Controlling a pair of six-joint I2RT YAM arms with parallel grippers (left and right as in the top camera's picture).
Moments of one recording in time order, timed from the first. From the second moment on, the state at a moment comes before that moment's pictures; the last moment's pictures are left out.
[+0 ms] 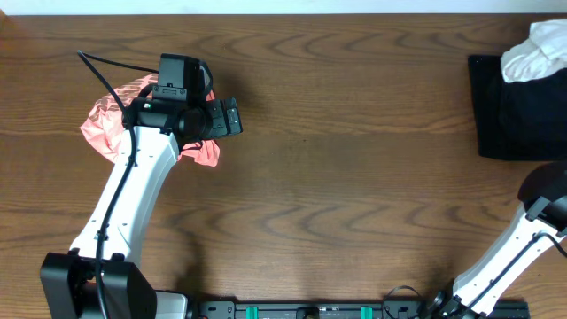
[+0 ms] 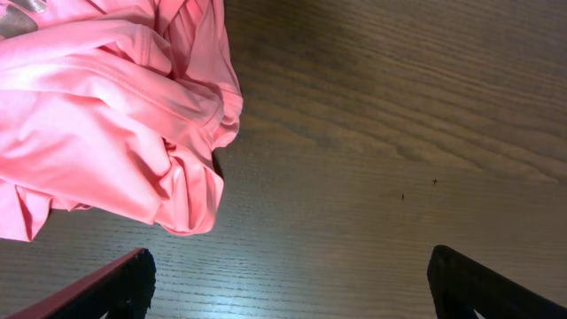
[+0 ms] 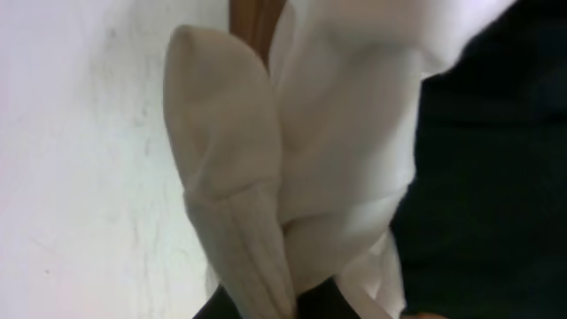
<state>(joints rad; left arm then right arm) -0.14 1.56 1.29 -0.84 0.12 -0.35 -0.55 2.34 2.60 -1.14 -0.11 1.15</state>
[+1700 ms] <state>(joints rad) -0.14 1.56 1.29 -0.80 0.12 -0.35 -0.64 2.34 2.56 -1.61 -0.07 1.01</state>
